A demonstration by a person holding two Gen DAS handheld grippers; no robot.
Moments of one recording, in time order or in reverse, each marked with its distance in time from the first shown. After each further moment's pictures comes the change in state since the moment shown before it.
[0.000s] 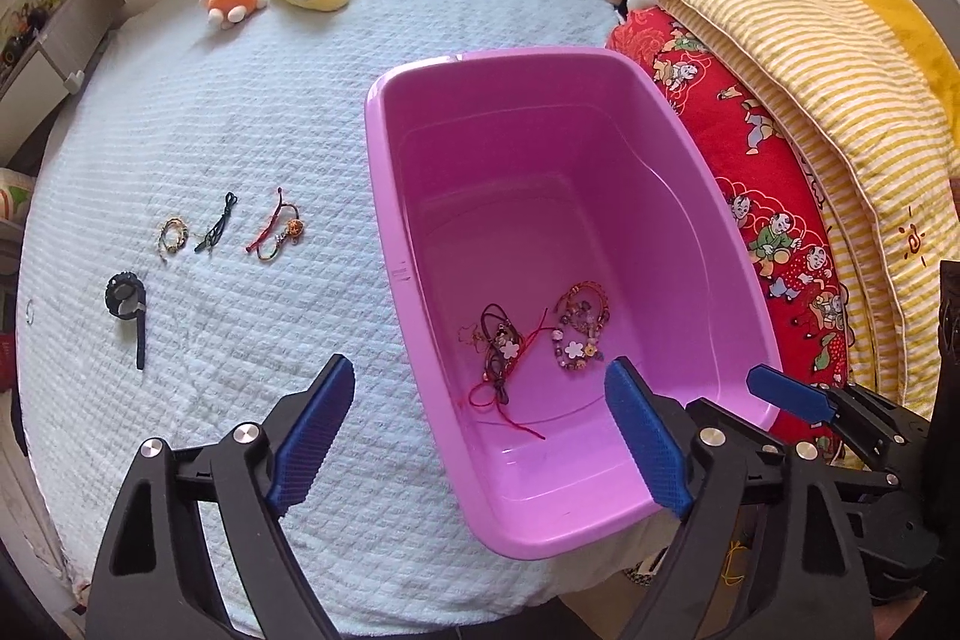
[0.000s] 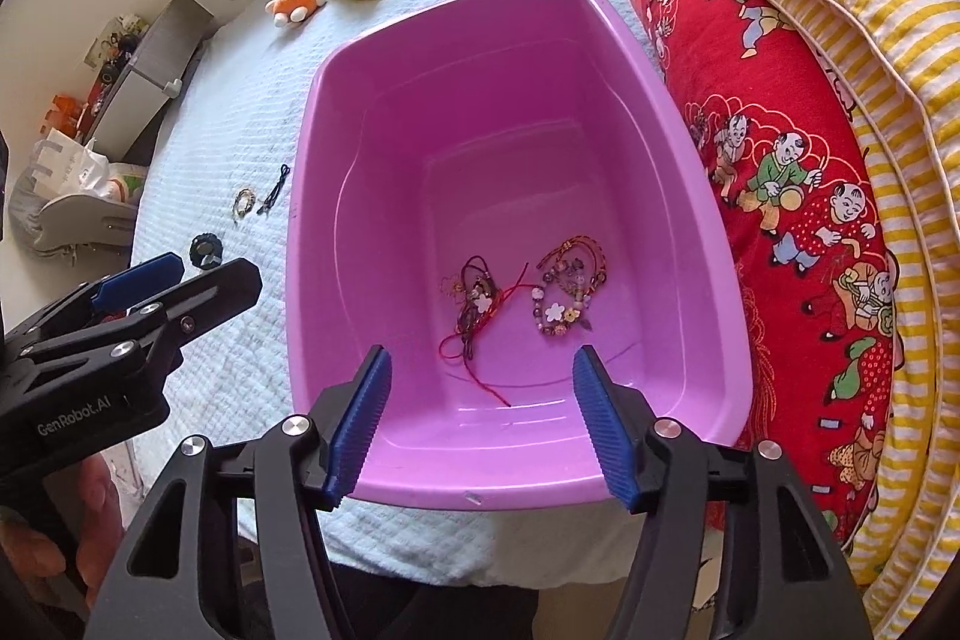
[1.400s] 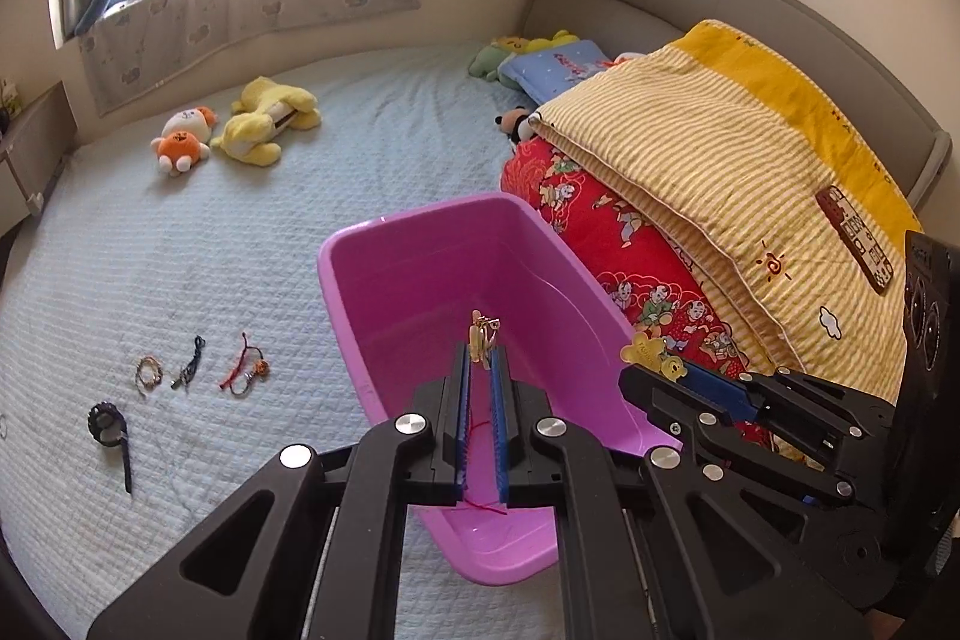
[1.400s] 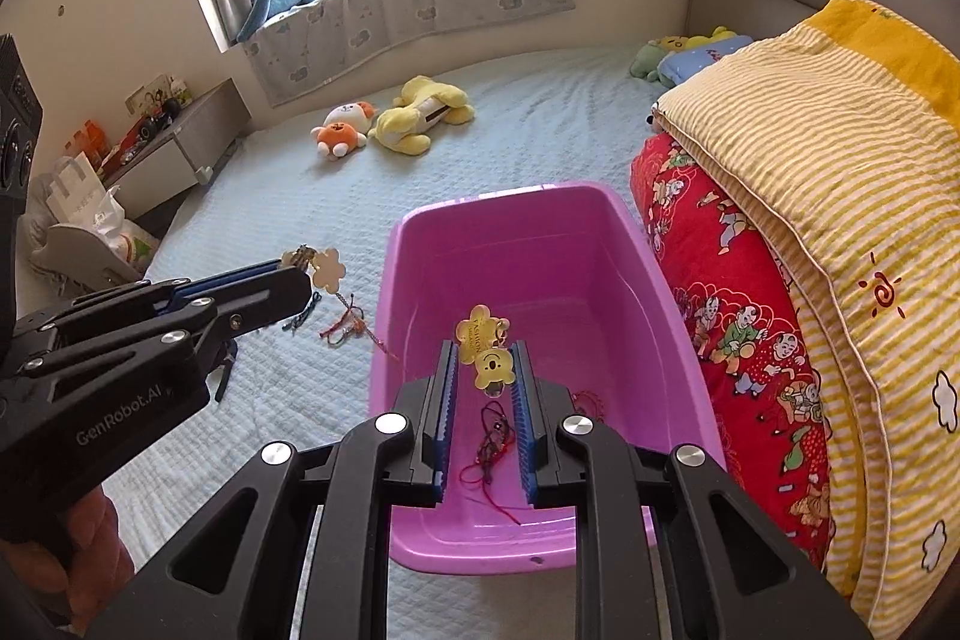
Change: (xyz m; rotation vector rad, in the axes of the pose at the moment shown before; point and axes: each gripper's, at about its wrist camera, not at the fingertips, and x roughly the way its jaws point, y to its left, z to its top) left arm -0.074 -0.012 -0.011 0.153 -0.322 -0.174; right arm -0.071 0.055 -0.017 -0.121 -0.420 -0.082
